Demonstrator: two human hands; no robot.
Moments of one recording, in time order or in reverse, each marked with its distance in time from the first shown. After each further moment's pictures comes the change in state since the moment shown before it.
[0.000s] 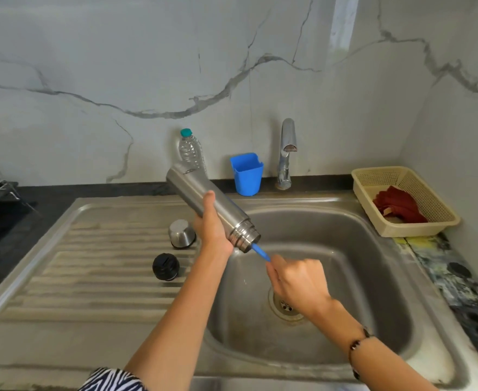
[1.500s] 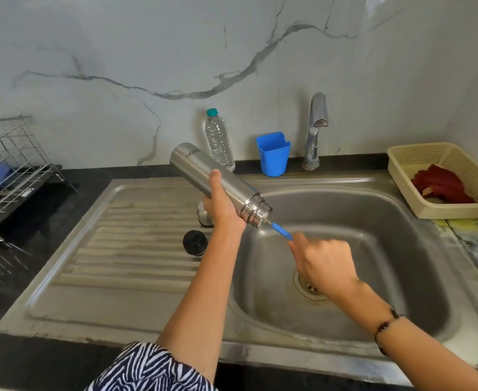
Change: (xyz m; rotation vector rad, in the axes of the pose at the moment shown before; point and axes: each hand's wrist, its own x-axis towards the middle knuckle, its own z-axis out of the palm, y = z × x) left_hand -0.006 0.021 -0.018 -0.071 0.081 0.040; right_hand -0.001 -0.017 -0.014 -0.010 -0.121 0.001
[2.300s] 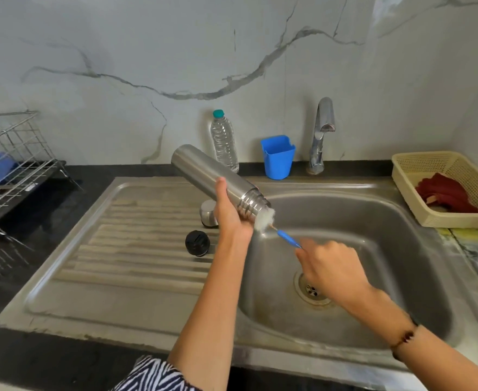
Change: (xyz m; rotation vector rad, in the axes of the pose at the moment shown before) left_hand -0.024 -0.004 -0.002 -0.188 -0.187 -0.094; right_hand 0.008 -0.004 -0.021 -0.004 -0.173 0.044
